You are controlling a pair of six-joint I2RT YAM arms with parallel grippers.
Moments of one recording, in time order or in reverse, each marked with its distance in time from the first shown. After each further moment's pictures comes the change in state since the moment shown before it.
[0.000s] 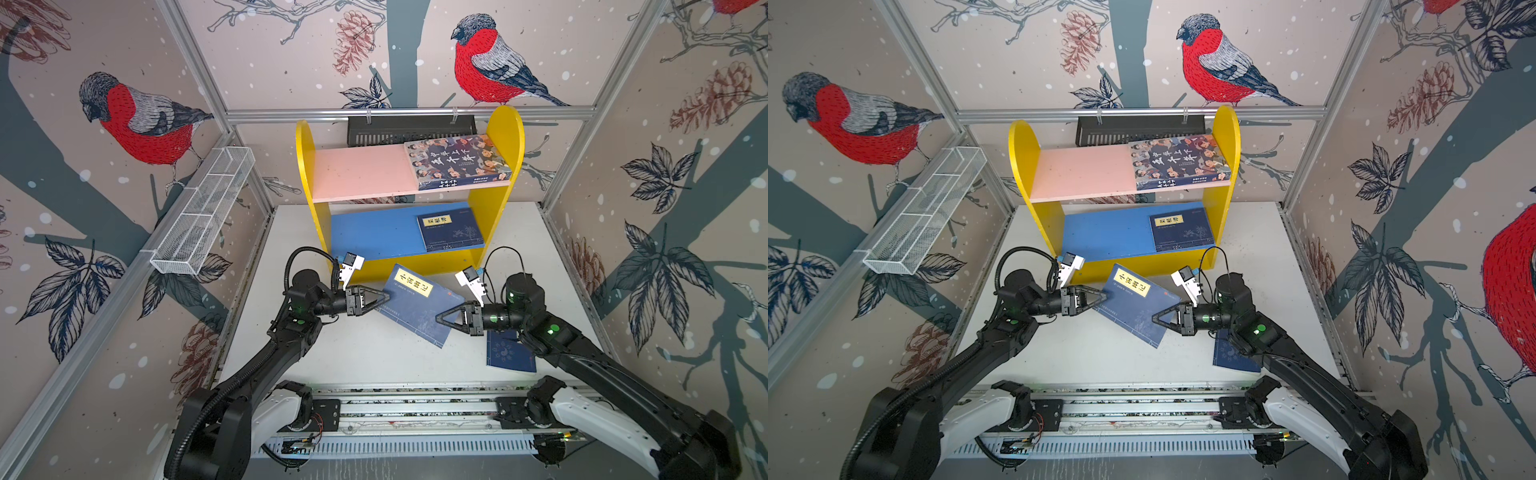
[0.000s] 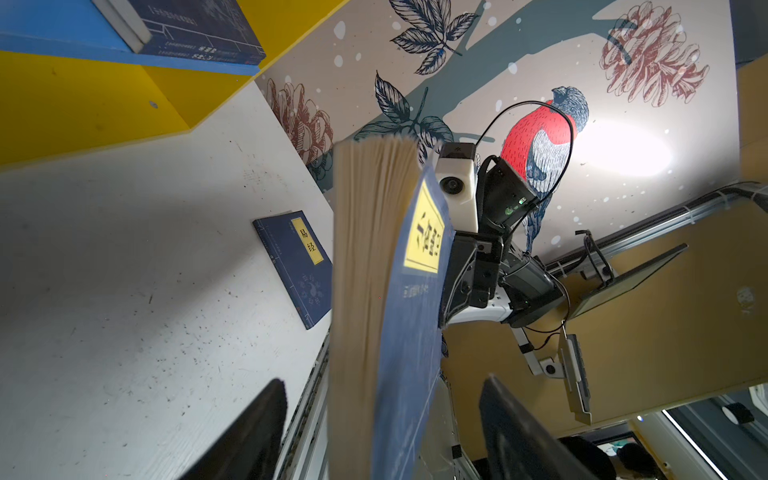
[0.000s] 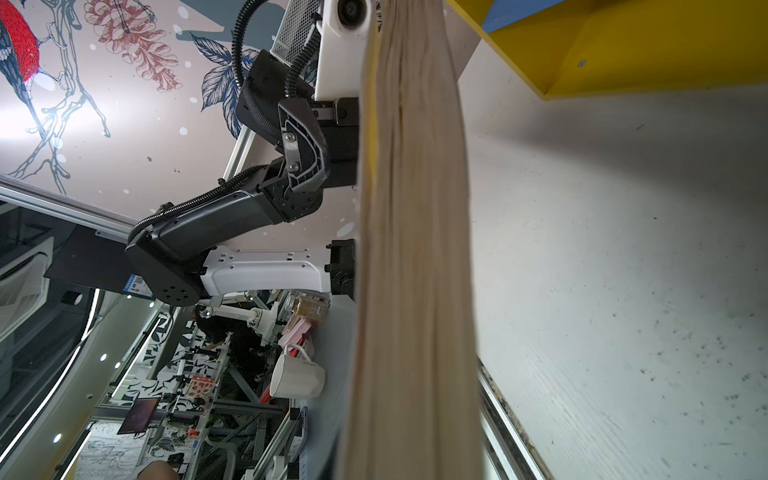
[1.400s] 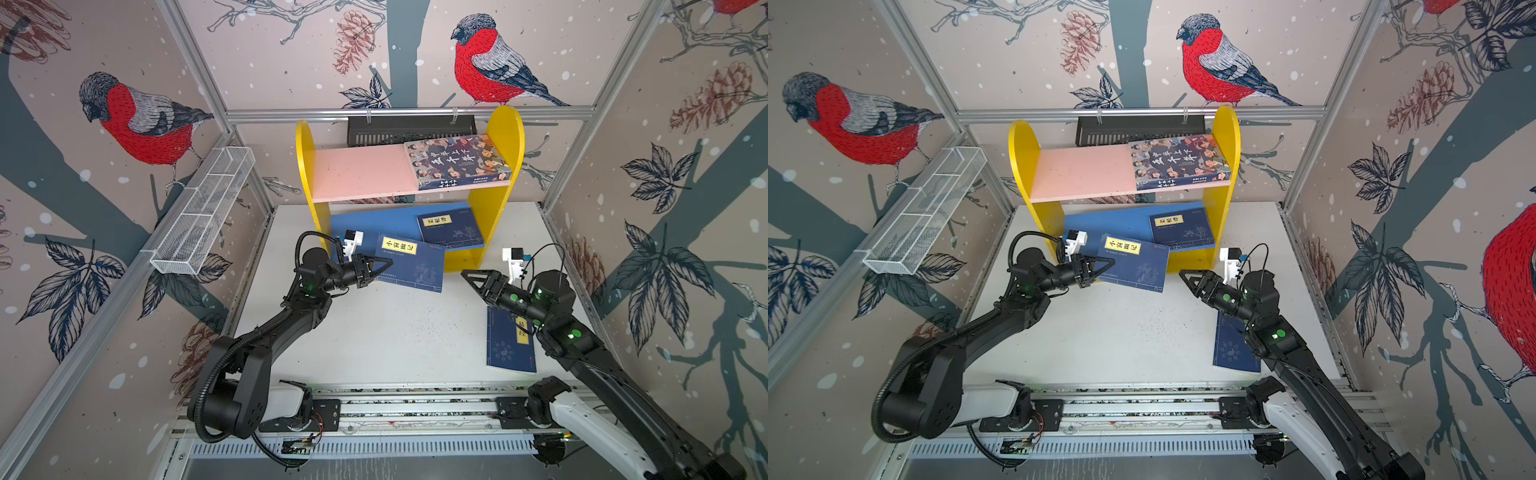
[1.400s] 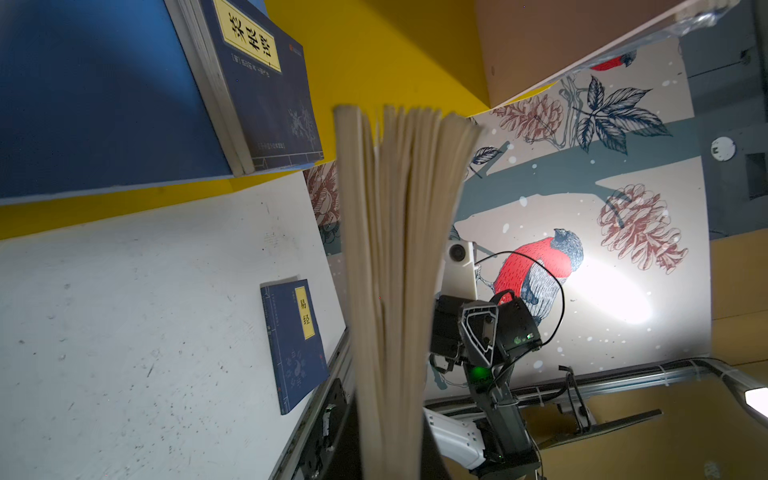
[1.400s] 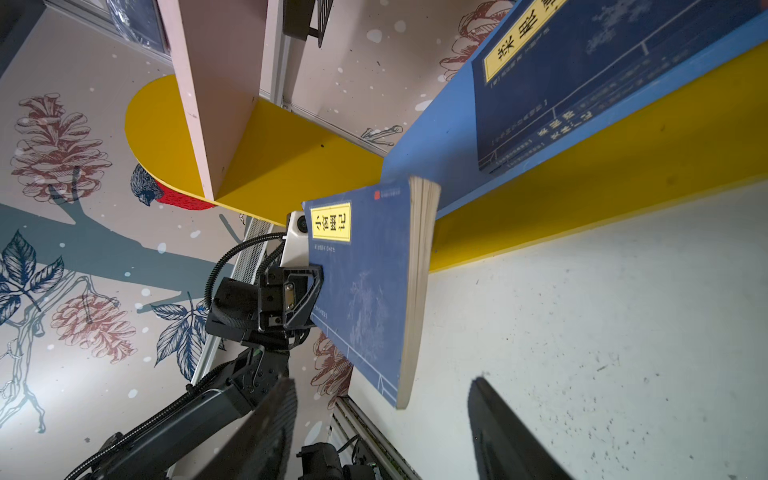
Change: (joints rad) left arm 0.000 0.283 0.189 0.186 -0.201 -0.334; right arm -0.166 -0.145 -0.008 0.025 0.445 0.318
